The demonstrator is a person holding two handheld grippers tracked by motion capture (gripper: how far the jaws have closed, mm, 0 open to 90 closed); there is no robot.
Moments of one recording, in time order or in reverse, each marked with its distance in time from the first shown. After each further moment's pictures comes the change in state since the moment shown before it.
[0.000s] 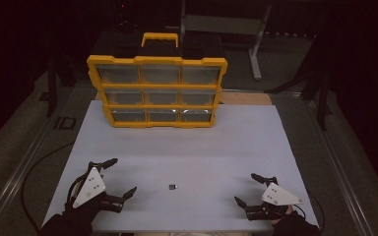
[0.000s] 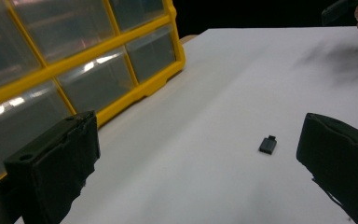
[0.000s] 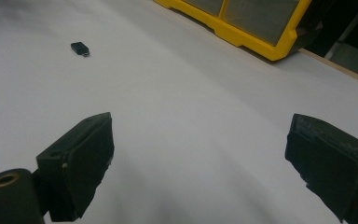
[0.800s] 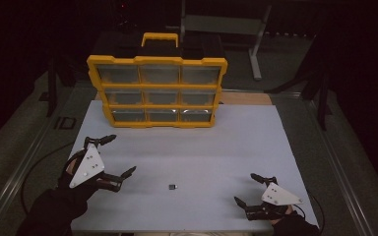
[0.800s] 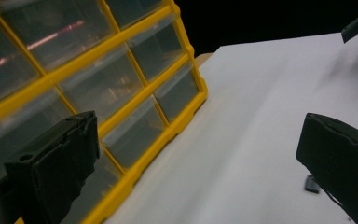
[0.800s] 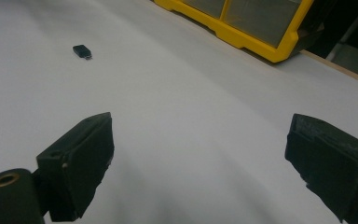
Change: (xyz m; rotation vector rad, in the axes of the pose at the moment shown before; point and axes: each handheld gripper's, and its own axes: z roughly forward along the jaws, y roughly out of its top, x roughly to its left) left arm 0.033 0.061 0.005 -0.017 0.023 0.166; right arm 0.000 0.001 0.000 -0.005 0.006 0.002
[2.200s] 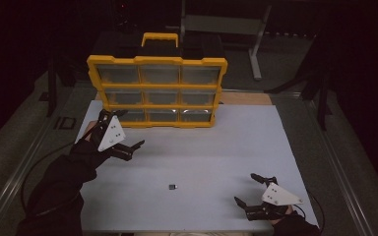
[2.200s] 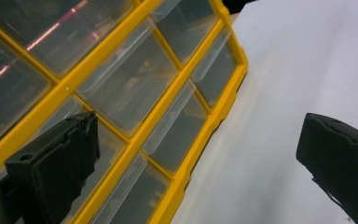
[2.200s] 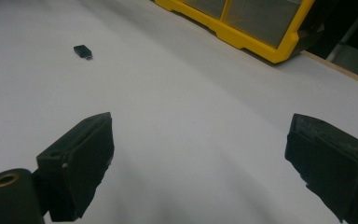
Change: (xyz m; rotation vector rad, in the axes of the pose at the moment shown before) left arm 0.048 0.002 0.069 0.145 0.031 0.155; right arm 0.000 0.000 -0.001 0.000 0.002 -0.002
